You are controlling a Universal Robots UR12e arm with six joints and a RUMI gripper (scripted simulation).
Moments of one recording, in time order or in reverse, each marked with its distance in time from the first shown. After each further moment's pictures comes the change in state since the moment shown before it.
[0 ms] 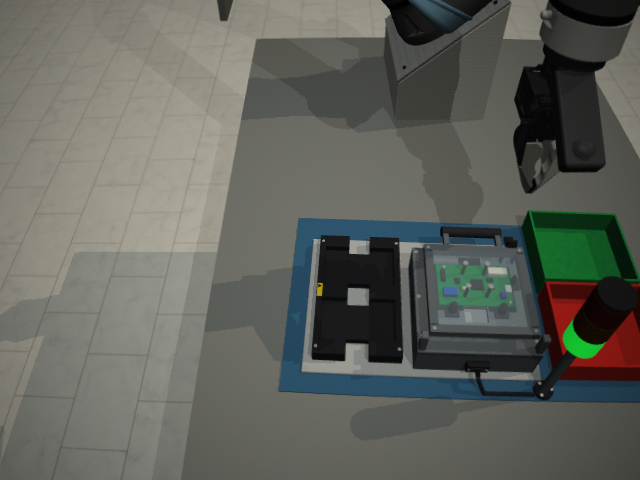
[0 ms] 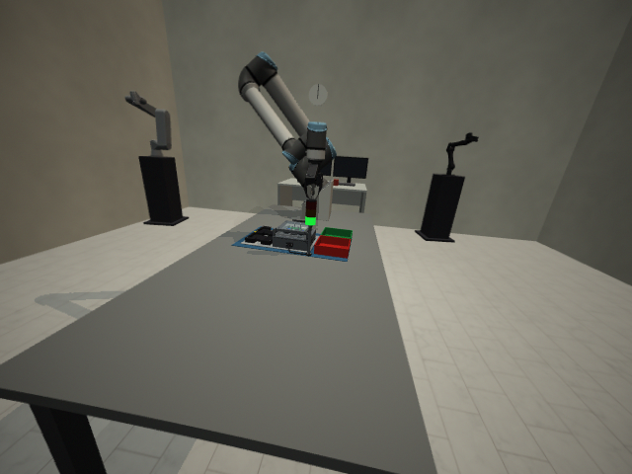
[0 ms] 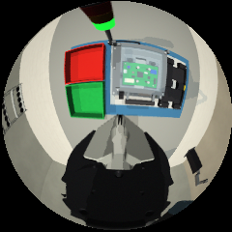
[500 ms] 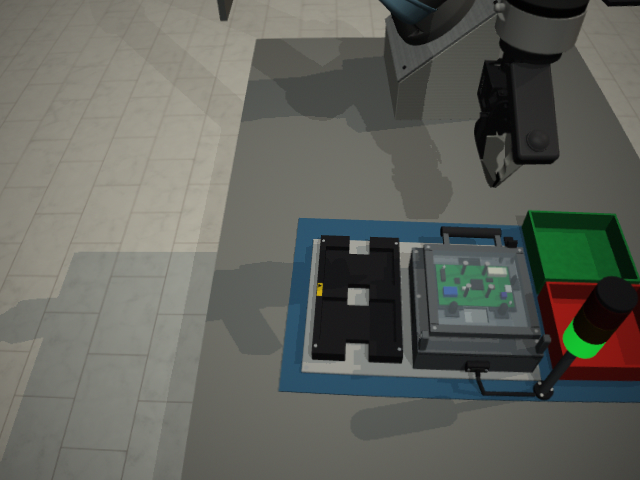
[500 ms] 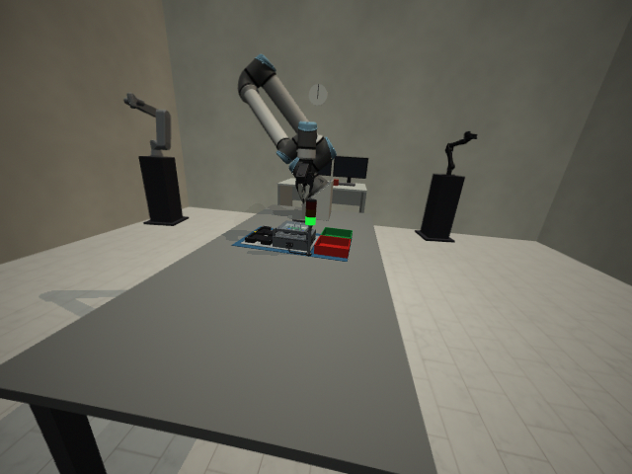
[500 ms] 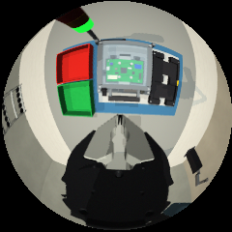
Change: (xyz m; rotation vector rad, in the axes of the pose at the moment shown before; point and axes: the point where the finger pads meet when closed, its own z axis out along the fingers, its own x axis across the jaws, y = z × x) arm 0.049 0.009 -0.001 0.001 0.000 0.008
